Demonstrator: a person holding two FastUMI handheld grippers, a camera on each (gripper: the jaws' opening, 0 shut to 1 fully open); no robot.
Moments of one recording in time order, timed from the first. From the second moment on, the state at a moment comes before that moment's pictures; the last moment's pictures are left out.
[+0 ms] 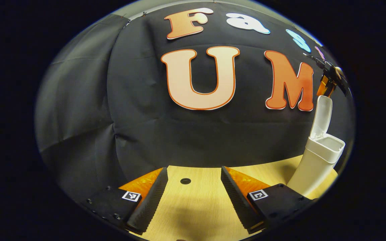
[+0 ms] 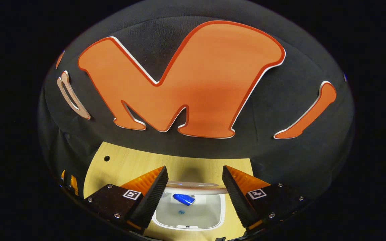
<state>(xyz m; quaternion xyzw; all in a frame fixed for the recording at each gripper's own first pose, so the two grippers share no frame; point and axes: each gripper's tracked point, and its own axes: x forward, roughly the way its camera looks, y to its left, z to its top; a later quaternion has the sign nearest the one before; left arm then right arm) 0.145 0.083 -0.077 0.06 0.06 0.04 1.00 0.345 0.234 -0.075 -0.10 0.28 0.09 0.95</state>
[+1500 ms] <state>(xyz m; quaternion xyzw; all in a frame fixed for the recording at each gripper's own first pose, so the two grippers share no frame) 0.111 0.078 -0.076 0.08 0.06 0.02 1.00 0.245 0.199 -0.243 -0.07 0.36 0.07 0.93</state>
